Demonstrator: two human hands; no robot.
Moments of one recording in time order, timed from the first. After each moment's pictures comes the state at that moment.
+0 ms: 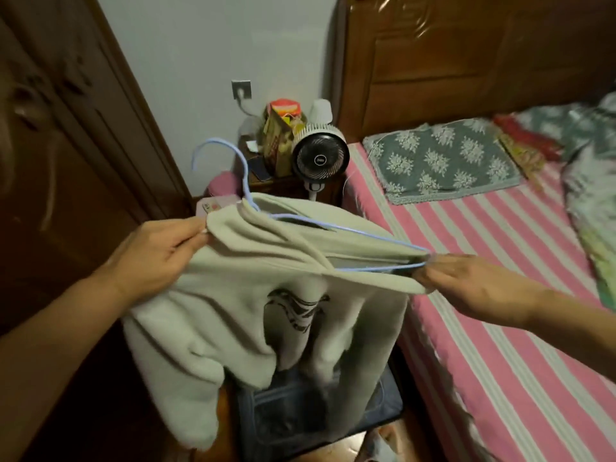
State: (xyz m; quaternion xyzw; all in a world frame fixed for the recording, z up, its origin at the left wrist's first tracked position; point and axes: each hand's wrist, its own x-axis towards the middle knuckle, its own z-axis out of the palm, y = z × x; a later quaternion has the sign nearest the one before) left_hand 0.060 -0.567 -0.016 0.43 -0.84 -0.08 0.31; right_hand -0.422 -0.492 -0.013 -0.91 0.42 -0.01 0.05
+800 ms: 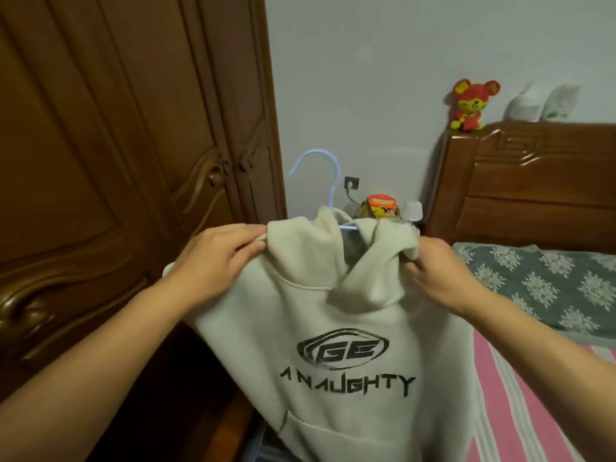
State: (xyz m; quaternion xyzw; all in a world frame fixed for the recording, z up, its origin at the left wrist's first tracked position) left_hand -0.083 -0.425 0.124 0.61 -0.73 0.07 0.30; right_hand -0.422 -0.551 0.104 -0.88 0.32 -0.32 0.11
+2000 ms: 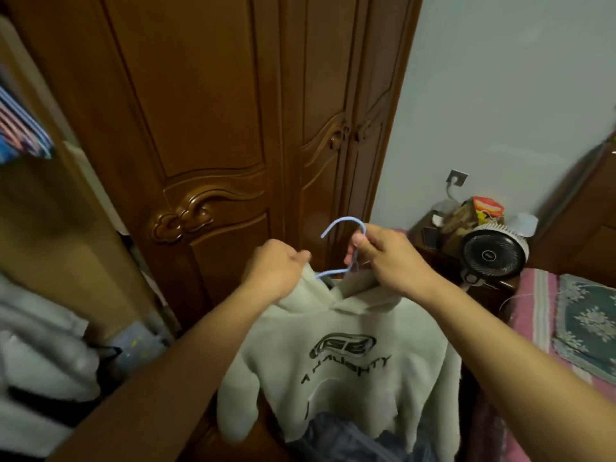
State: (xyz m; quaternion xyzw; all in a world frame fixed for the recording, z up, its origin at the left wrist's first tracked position) left_hand -0.051 -0.276 0.076 0.87 -0.32 -0.17 0.35; right_hand -0.206 -0.413 0.103 -0.87 0.23 -0.20 0.39
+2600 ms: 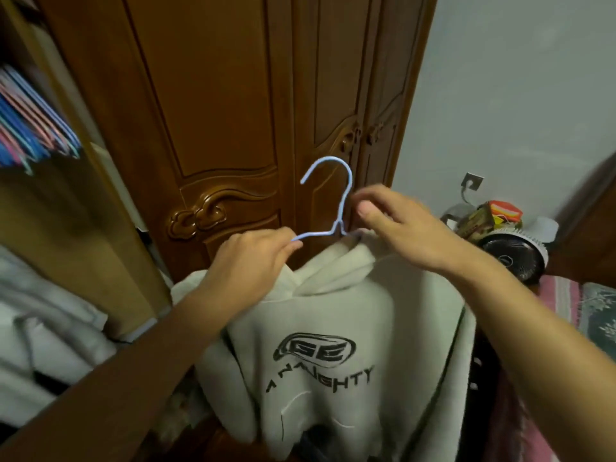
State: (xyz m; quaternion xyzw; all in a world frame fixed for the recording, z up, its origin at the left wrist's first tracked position) left_hand -0.034 -0.226 0.087 0.76 -0.58 0.19 0.22; right_hand -0.219 -0.419 0.150 -0.92 0.12 -0.20 0.30
